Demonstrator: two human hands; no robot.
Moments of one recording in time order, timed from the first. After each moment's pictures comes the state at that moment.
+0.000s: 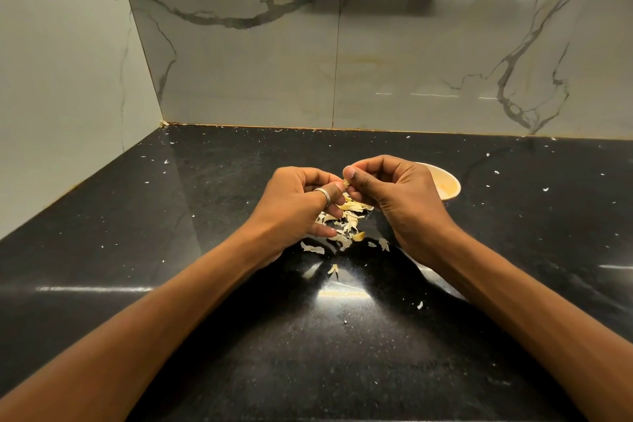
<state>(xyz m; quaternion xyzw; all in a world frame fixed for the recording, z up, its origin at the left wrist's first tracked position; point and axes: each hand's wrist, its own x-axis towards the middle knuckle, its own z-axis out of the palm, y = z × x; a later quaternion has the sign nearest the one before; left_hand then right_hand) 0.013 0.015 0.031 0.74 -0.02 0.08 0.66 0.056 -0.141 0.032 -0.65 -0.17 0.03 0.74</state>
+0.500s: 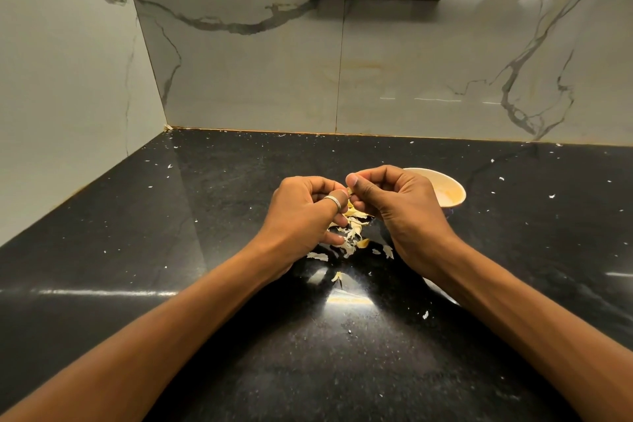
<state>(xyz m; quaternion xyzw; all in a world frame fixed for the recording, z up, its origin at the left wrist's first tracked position) 0.018 0.011 0.021 0.75 -0.01 0.12 0.65 0.057 -0.135 0.026 -0.64 -0.15 0.03 0.75</state>
